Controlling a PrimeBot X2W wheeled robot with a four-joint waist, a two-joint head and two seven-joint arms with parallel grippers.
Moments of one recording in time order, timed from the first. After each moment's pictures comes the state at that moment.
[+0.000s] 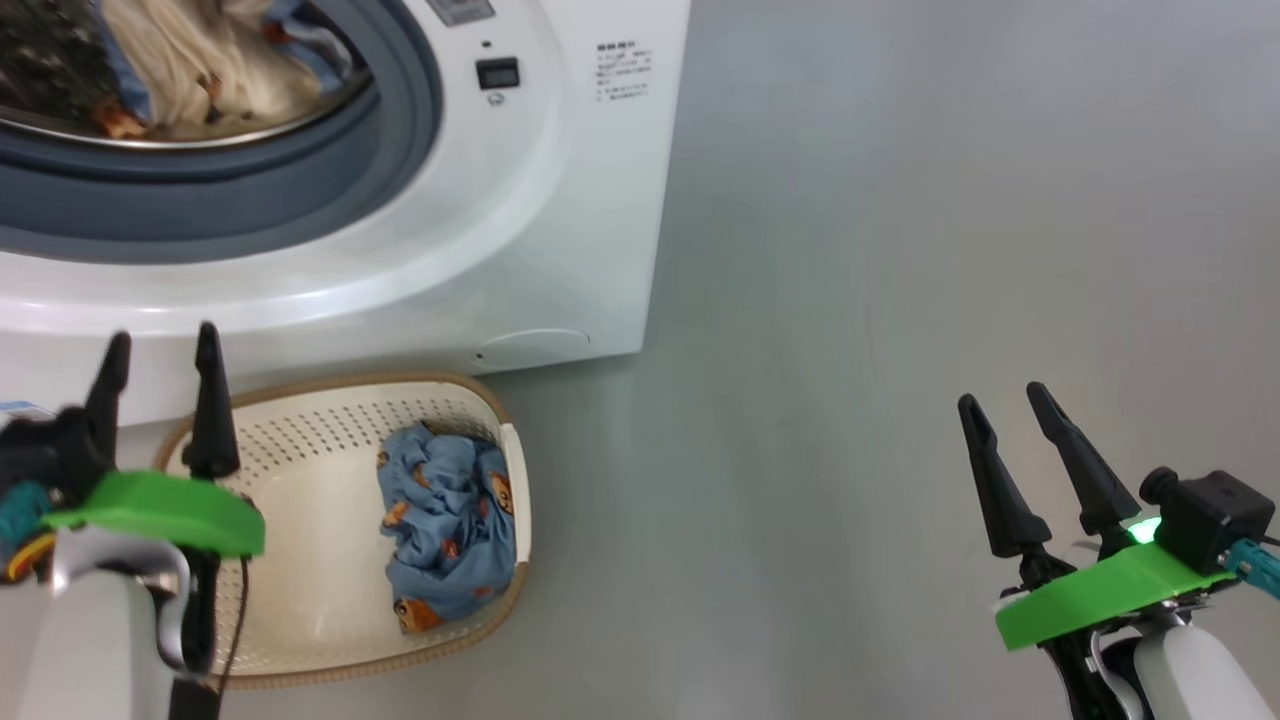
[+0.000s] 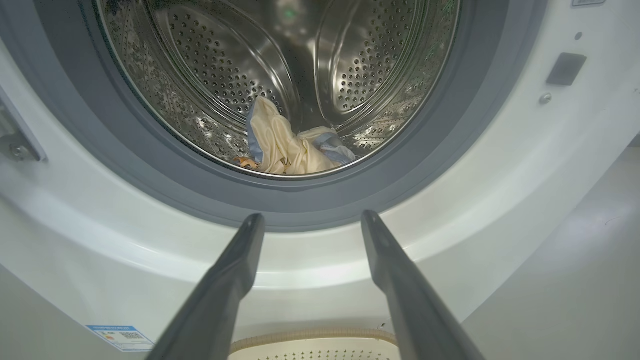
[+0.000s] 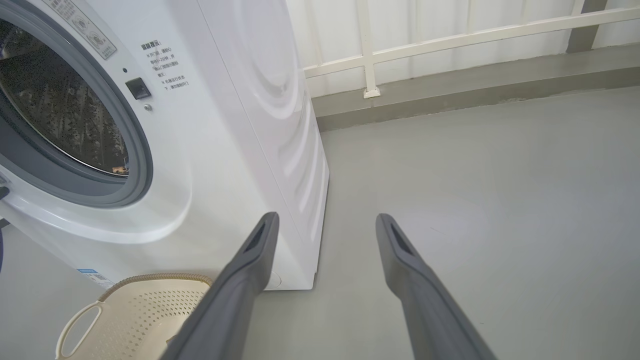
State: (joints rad) left arm -0.46 0.11 0.14 0.48 -0.15 -0.13 -0.26; right arm -0.18 -0.22 0.17 0.21 0.49 0.13 -0.26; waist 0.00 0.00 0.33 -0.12
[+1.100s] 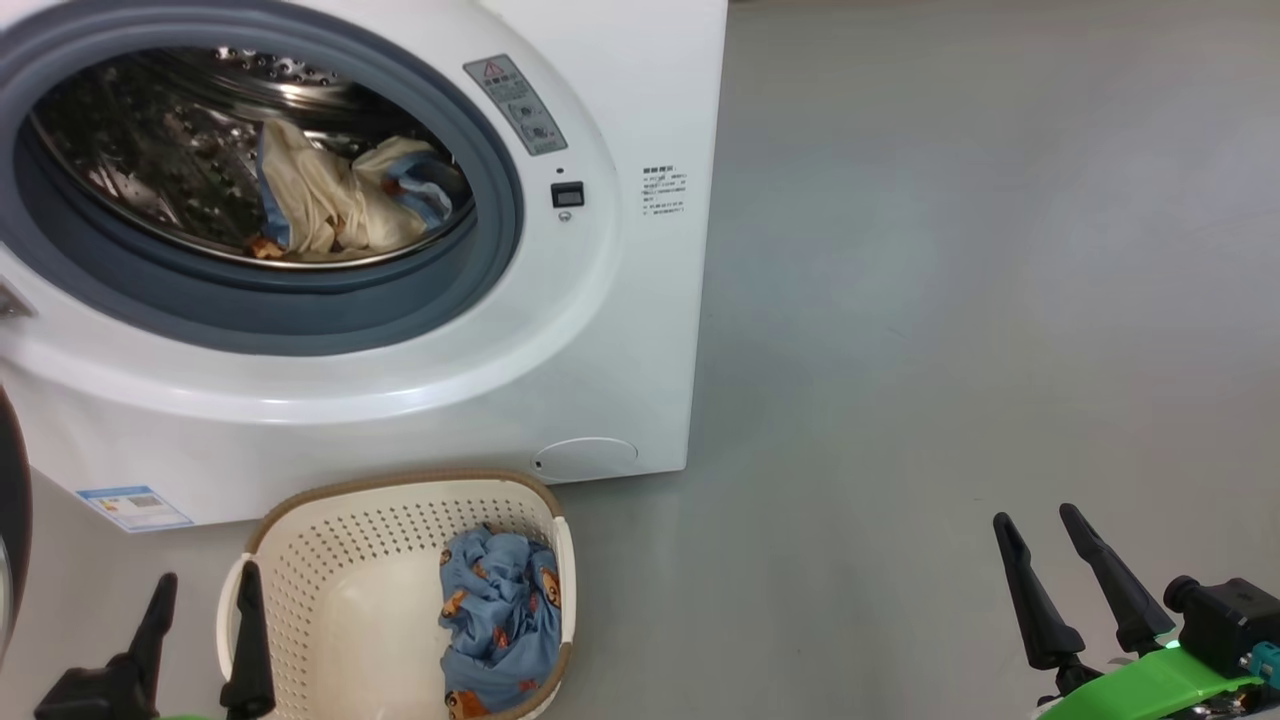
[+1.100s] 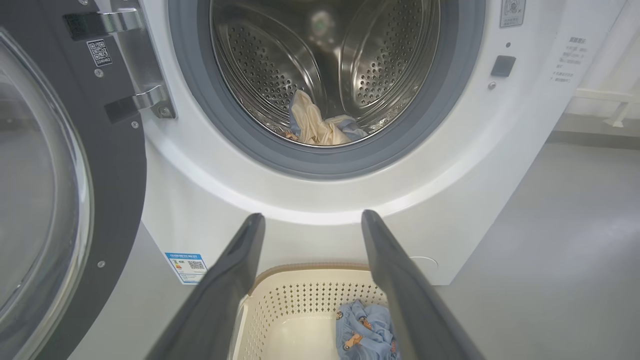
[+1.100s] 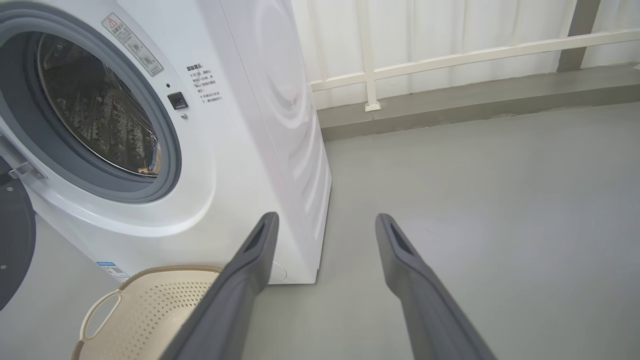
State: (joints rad) left arm -0.02 0.06 0.17 0.25 -0.15 -0.13 -0.26; right arm 0.00 -0.26 0.14 0.22 0.49 0.13 -0.26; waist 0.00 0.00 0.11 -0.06
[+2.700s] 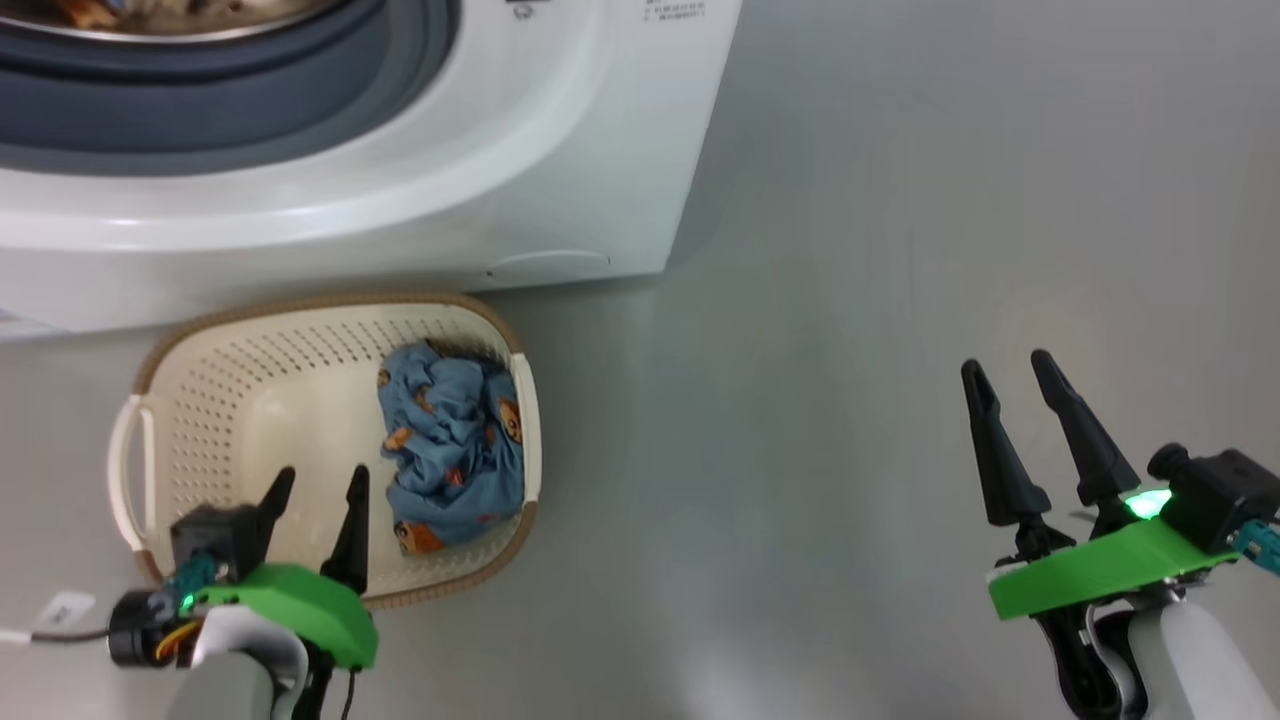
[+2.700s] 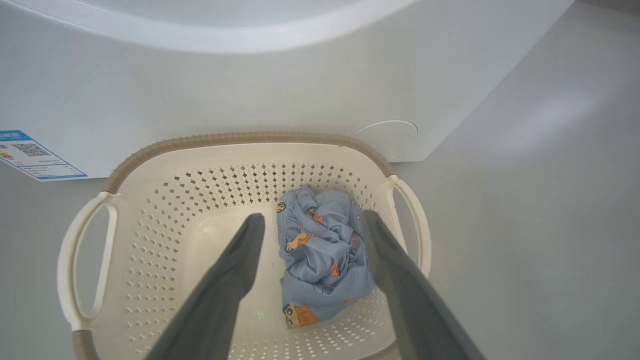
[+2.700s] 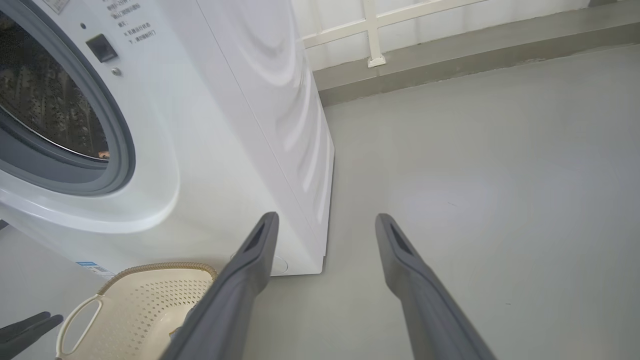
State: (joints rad) left arm -0.36 0.08 -0.07 0.65 -0.22 -0.13 -0.26; right arm -0.20 -0.18 0.14 0.18 0.48 0.13 -0.26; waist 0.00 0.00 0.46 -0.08
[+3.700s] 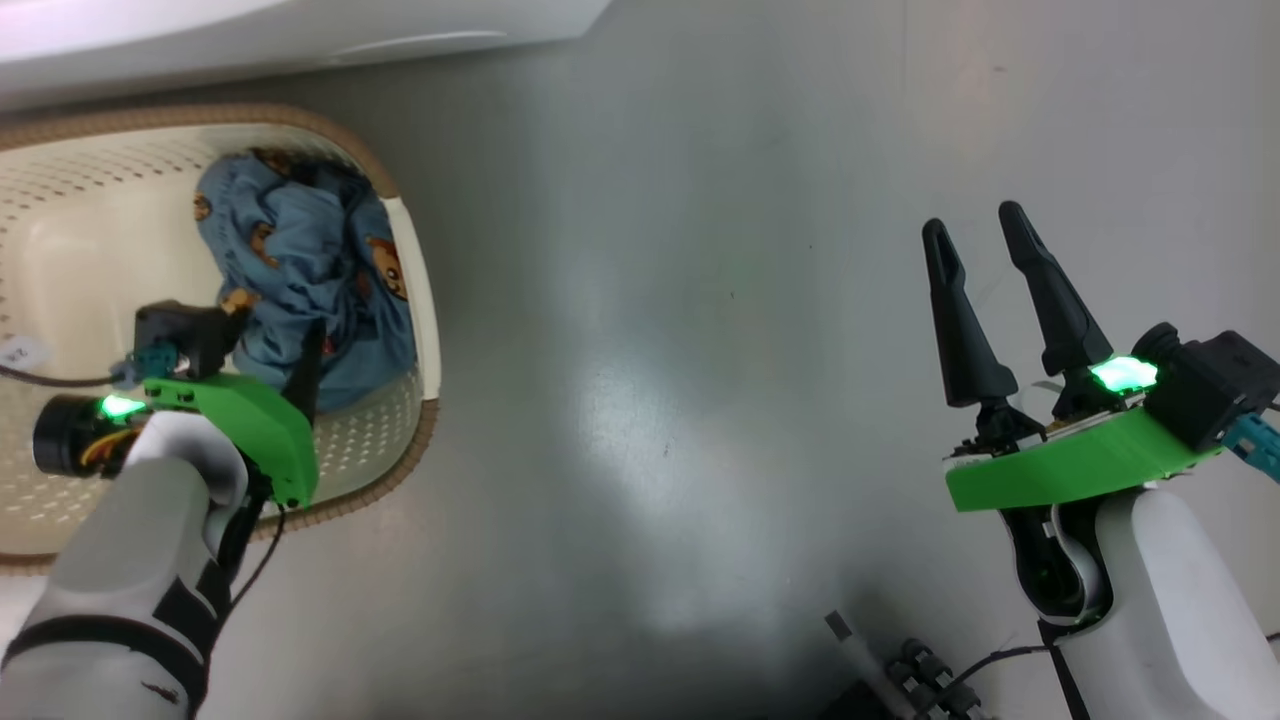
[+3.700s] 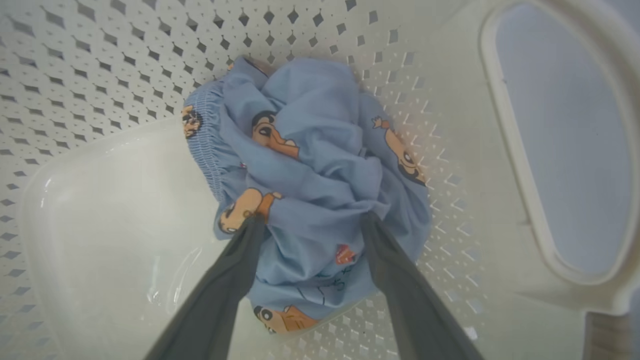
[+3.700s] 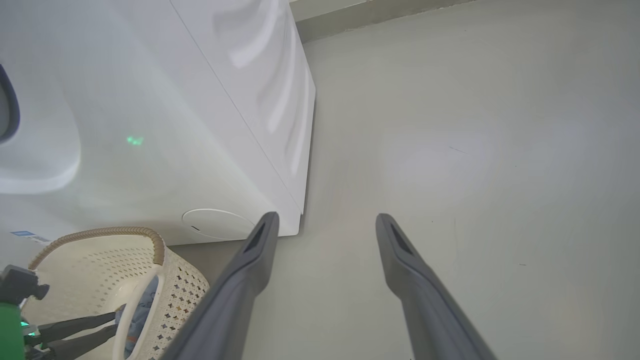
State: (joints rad) left arm -0.86 0.22 -0.52 1.11 -0.45 -0.13 -0.26; right arm -0.39 -0.14 0.18 0.13 0.46 0.13 -0.26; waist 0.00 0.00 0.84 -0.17
